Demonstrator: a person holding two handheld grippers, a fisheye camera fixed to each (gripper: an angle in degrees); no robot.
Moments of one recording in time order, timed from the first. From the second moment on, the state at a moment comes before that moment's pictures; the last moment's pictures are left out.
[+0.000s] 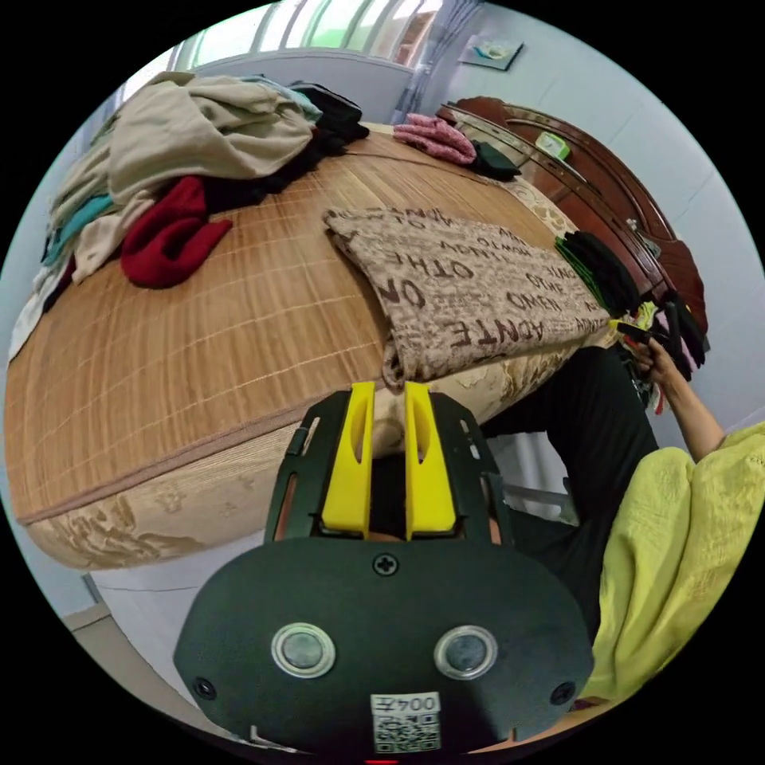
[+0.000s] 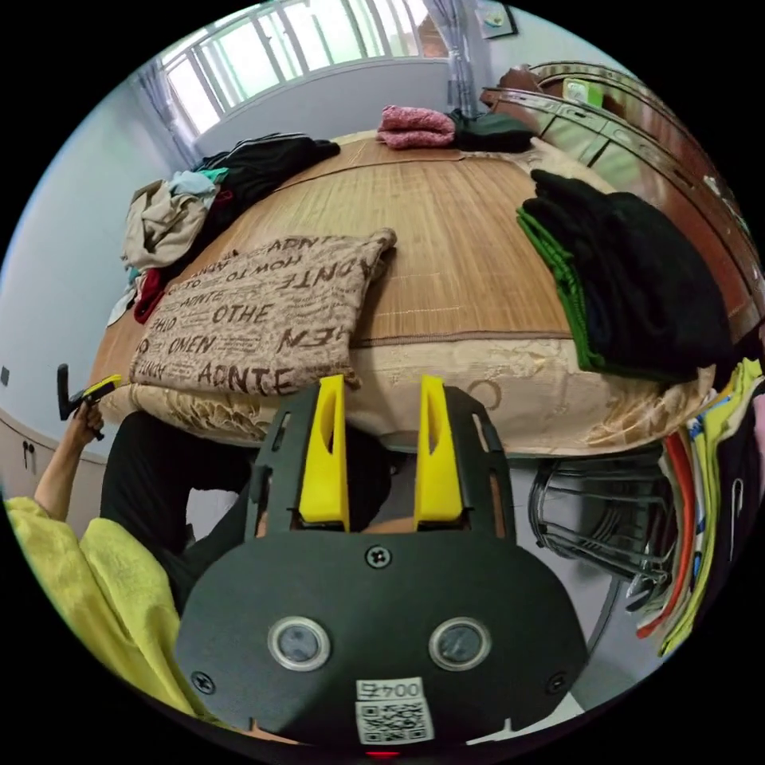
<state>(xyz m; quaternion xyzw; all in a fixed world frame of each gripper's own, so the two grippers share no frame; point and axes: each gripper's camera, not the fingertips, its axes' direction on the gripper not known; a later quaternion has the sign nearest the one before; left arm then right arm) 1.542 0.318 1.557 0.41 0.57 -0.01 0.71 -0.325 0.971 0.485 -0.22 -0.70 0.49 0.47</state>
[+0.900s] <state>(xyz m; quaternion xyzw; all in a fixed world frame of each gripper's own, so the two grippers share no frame) 1.576 0.325 1.446 0.42 0.50 -0.04 0.76 -0.367 0.991 0.594 -0.19 -0.72 0.64 0.19</state>
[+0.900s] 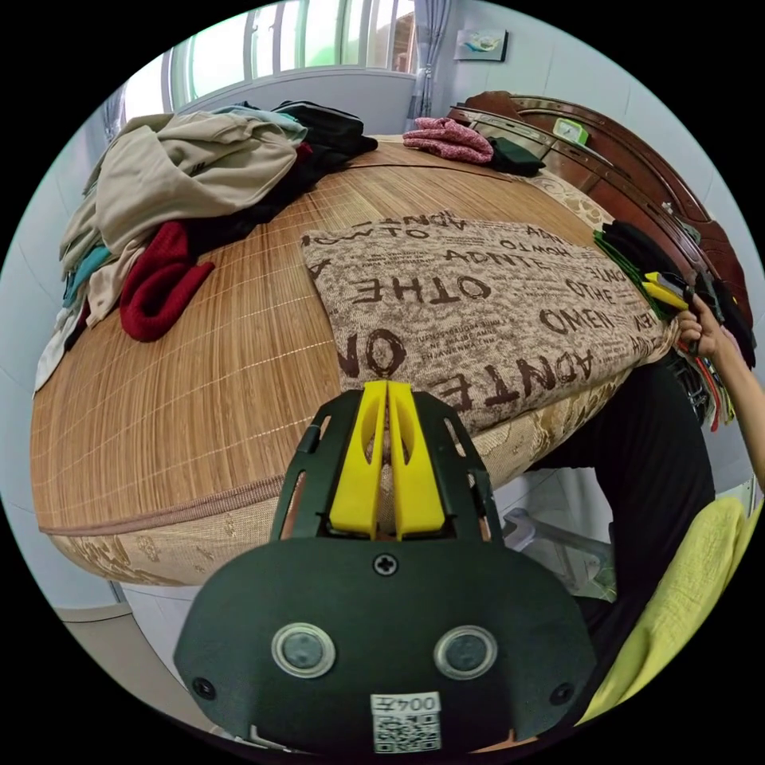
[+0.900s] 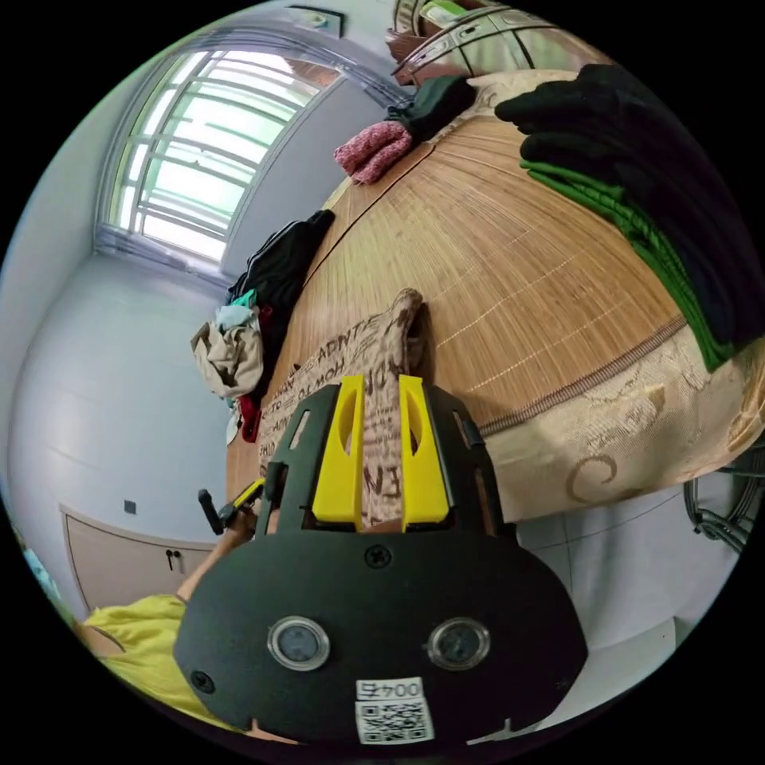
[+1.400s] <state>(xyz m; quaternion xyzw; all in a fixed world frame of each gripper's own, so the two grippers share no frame) 1.572 0.335 1.453 0.42 0.50 -0.04 0.76 -0.376 0.962 0.618 -0.22 -0.73 0.55 0.34</state>
